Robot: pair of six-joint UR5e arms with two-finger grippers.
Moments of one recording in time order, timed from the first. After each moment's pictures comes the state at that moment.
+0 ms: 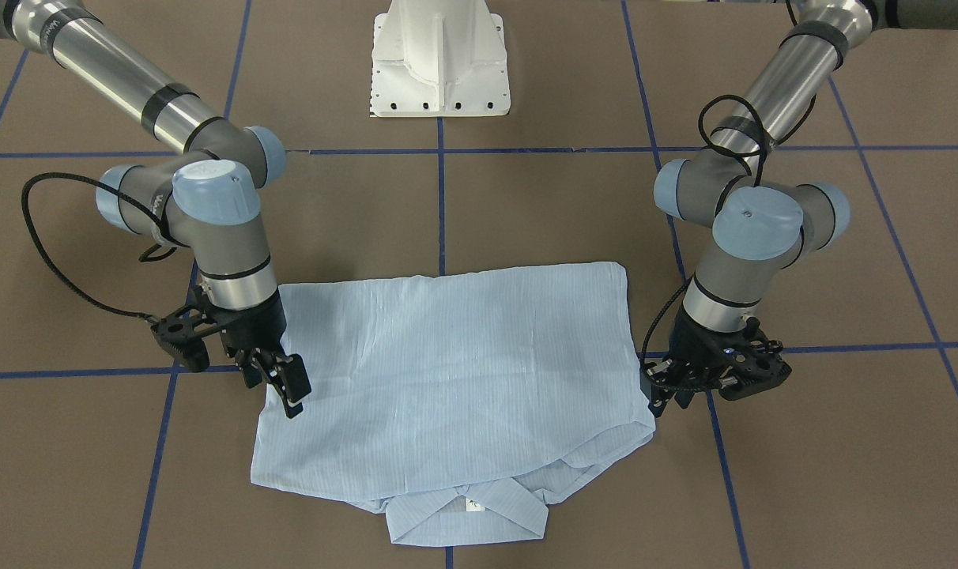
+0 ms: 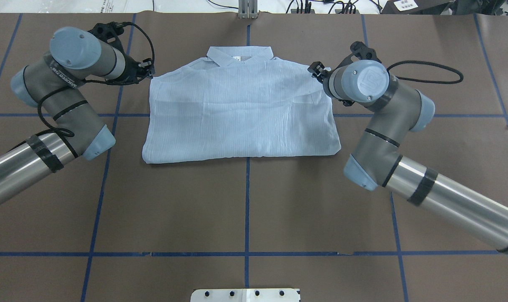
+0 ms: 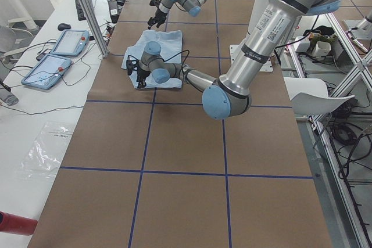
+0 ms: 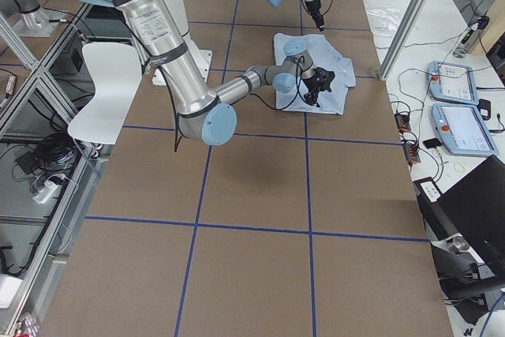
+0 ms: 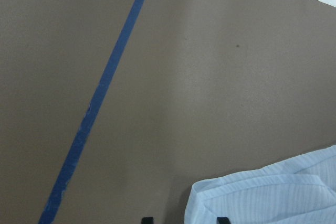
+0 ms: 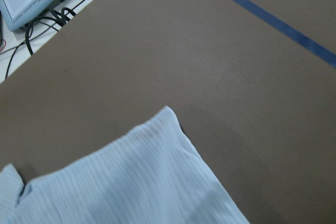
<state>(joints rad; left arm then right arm) -0.85 -2.15 -1.27 -2.21 -1.81 -1.34 0.69 -1.05 1.46 -1.05 1.55 1.82</state>
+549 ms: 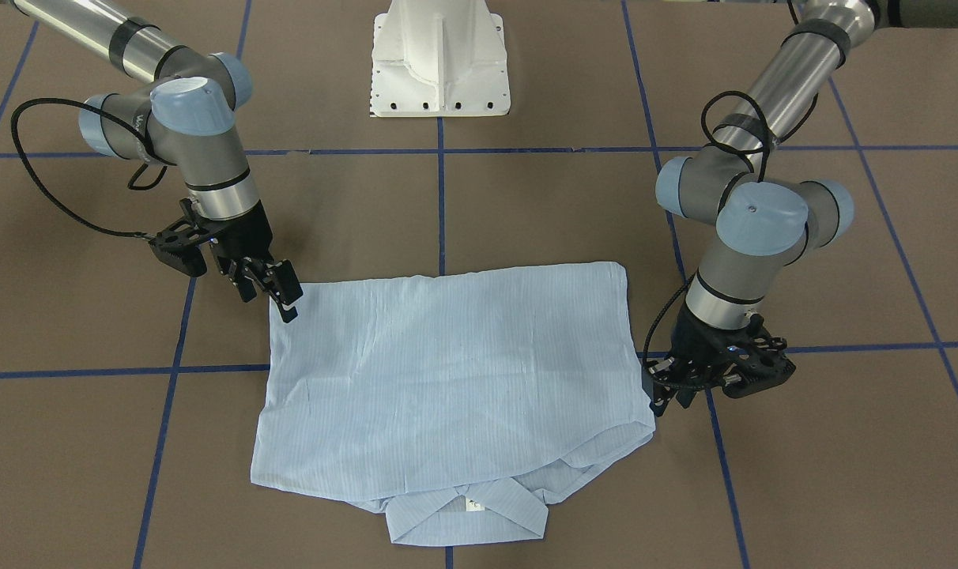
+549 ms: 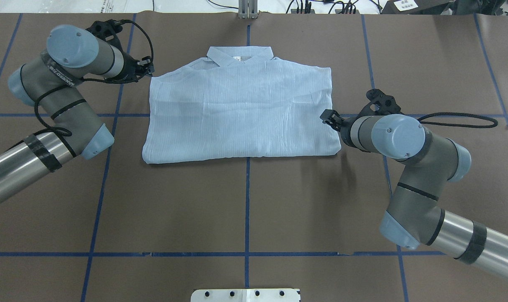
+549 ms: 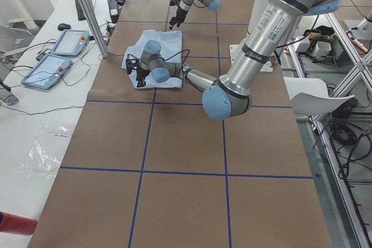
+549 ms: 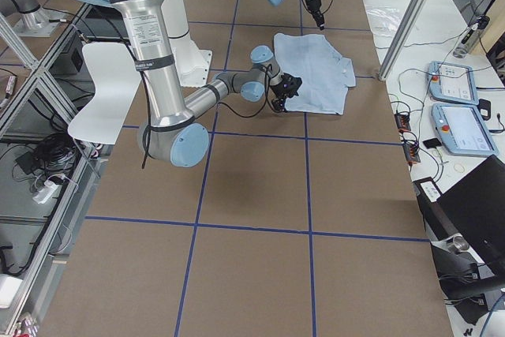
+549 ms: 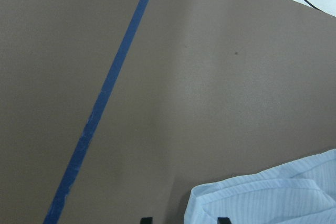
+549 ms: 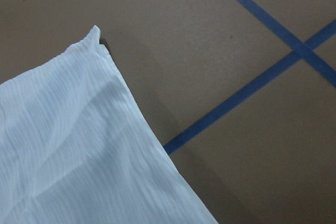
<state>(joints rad) -0.85 -2.15 -1.29 -2.21 -1.81 -1.34 0.57 -1.27 1.70 -1.07 1.55 1.83</state>
